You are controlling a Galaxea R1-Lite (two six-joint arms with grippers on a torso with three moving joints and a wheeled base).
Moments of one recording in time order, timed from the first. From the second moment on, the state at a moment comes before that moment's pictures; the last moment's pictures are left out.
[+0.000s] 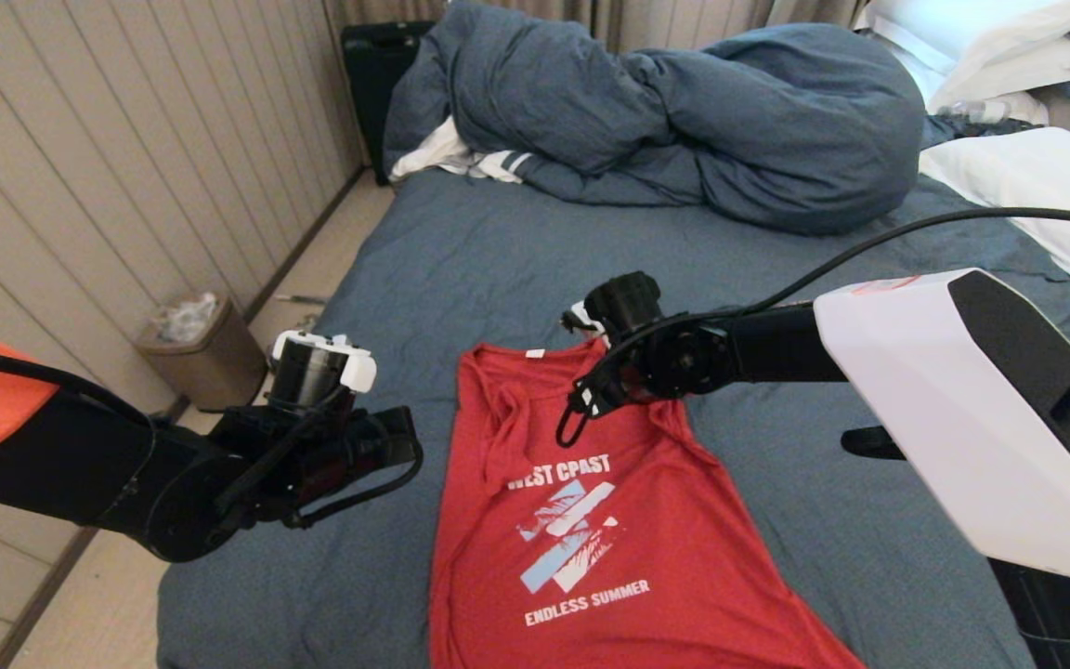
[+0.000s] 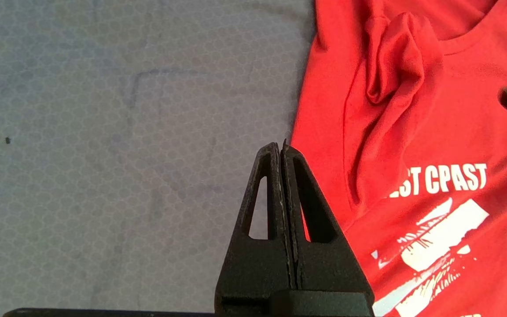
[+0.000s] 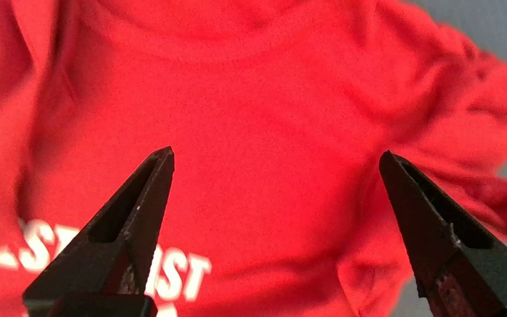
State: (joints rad) left arm -0.51 1.88 -0.83 -0.48 0.22 -0.54; right arm 0.52 2.33 -1.86 0.20 -0.27 -0.08
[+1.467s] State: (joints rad) left arm -0.57 1.88 -0.81 -0.48 0.22 -0.56; right arm 0.32 2.43 -1.94 0.28 -0.37 0.14
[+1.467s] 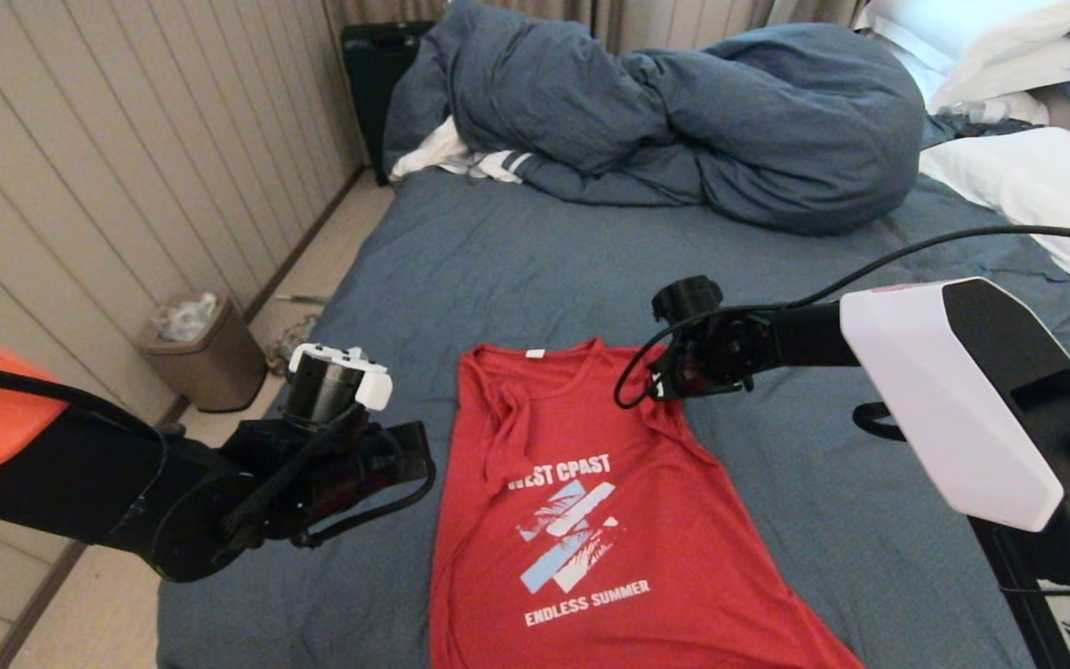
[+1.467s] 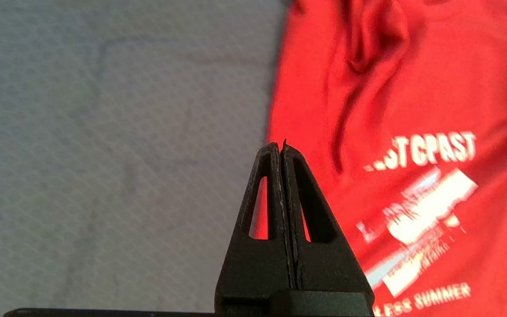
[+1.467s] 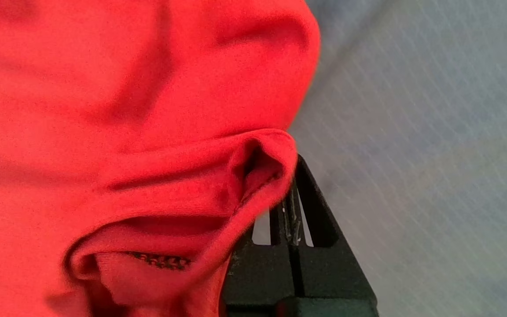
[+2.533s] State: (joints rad) left arm -0.58 1.95 -0.81 -0.54 0.23 -0.55; right arm 0.50 2.41 -1.95 0.19 -0.38 0.16
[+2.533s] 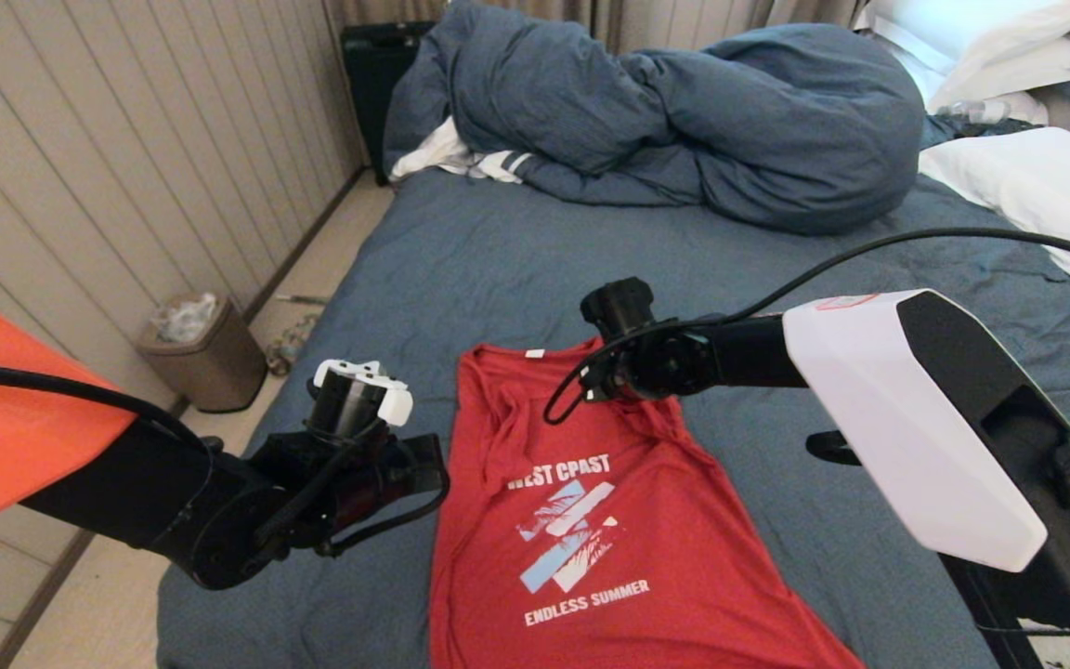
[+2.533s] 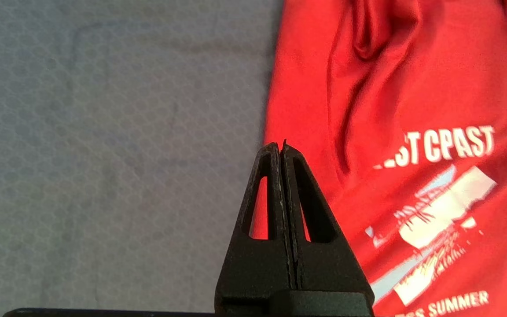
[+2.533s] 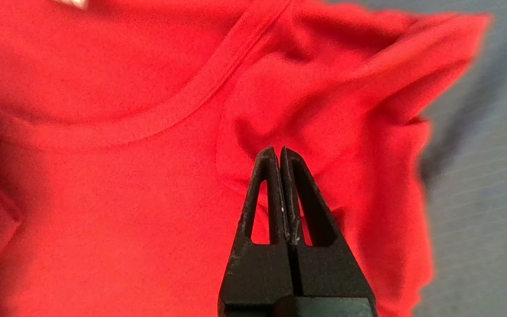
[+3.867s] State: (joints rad) left arm -0.60 2.01 -0.82 -0.54 0.23 -0.56; right arm 0.46 2.37 -1.50 -0.11 -0.37 0.19
